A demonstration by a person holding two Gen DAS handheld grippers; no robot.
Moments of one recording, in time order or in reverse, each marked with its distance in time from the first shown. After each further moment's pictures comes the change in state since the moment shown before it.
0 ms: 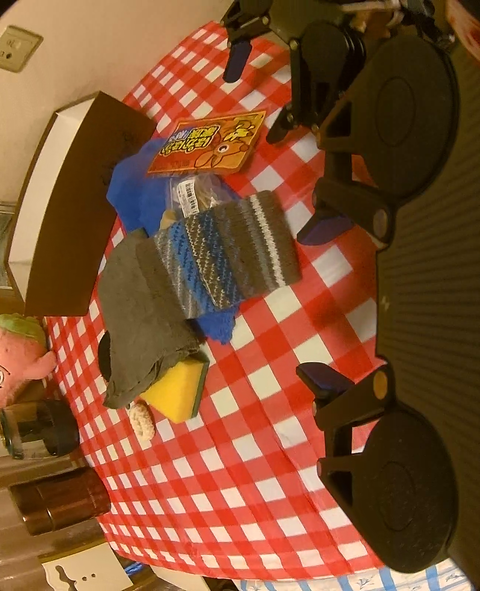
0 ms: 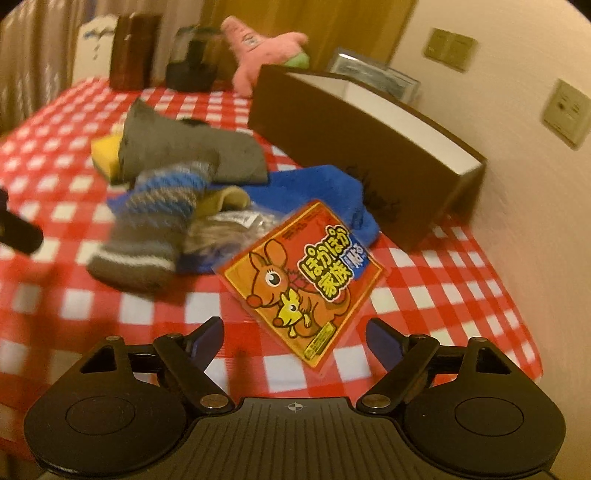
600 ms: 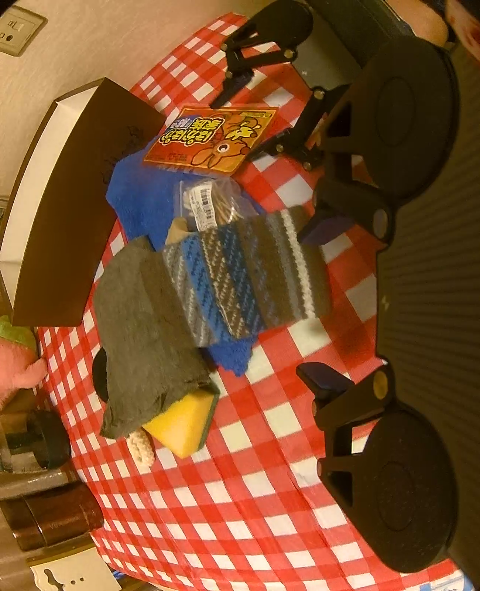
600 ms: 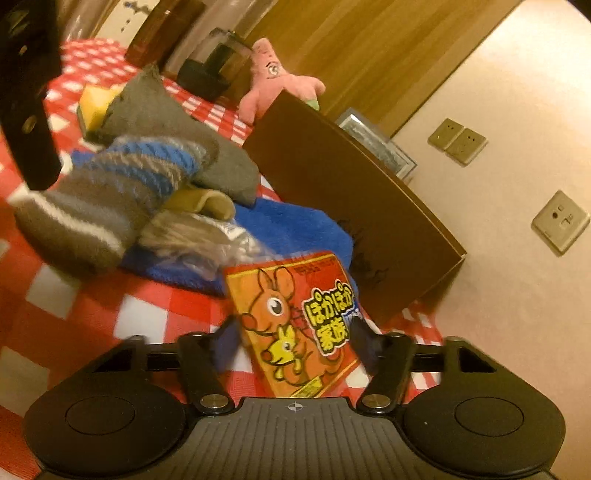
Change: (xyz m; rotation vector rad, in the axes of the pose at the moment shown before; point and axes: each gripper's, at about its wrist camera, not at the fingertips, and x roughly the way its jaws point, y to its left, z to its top) left arm 0.032 -0.024 0.023 -0.037 0.022 -0.007; right arm 0.054 0.026 -0.016 -0.268 -0.203 -0.227
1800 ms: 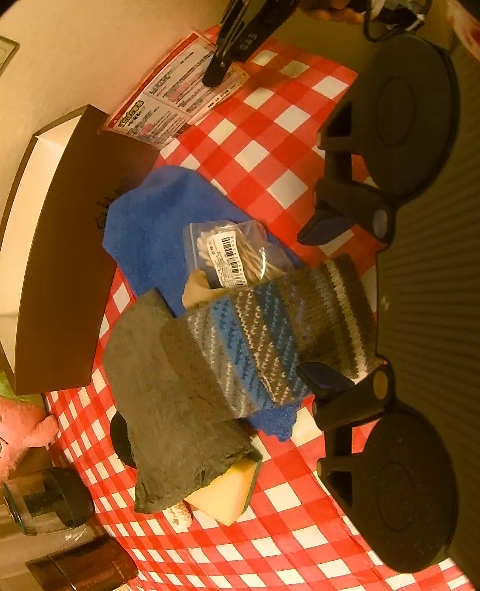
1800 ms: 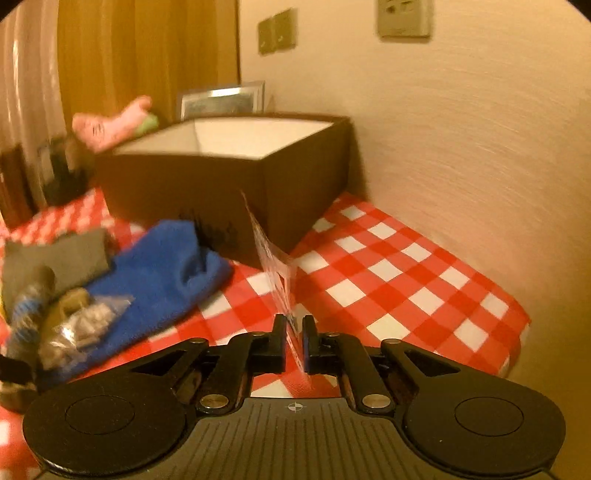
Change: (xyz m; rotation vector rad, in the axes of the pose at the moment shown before) left arm 0.030 -0.036 0.026 0.096 0.009 -0.067; right arm 0.011 -0.164 -0.036 0.724 0.154 0.085
